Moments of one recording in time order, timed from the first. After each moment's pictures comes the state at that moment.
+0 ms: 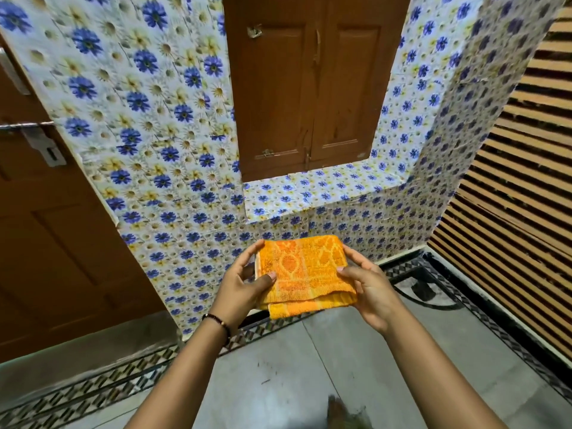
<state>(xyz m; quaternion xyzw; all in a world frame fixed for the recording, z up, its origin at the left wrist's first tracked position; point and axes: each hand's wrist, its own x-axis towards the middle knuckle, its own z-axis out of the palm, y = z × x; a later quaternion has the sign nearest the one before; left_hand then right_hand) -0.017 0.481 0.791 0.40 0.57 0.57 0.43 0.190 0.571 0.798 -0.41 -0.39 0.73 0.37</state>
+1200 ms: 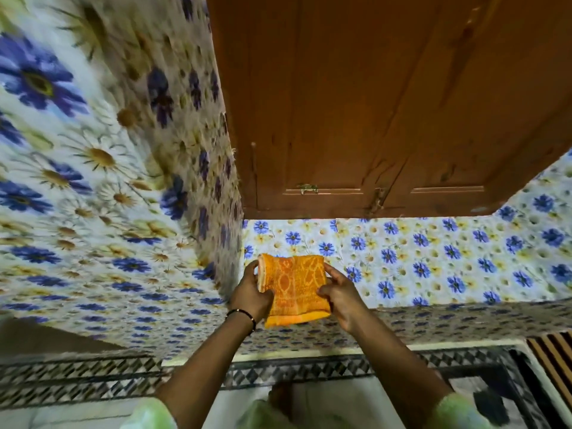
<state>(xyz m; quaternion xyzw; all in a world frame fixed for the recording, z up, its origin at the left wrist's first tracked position) -0.176 0.925 0.664 0.22 0.83 0.40 0.32 -0.041 1.050 0.668 -0.48 -0.44 0.75 0.12</state>
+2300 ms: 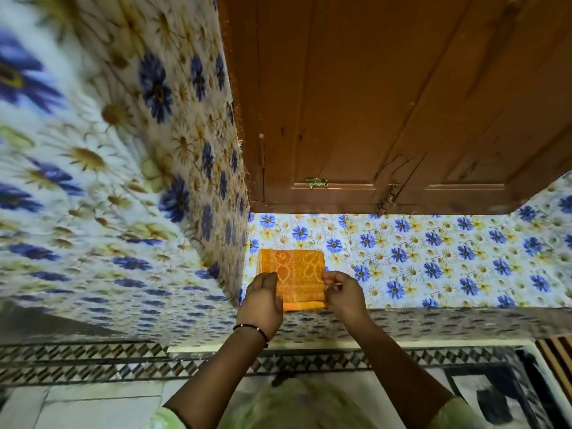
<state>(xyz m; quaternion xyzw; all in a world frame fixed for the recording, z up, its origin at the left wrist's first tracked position) -0.168 0.918 0.637 0.39 0.87 0.21 0.22 -0.042 1.053 0.636 -0.50 -0.71 0.49 0.11</state>
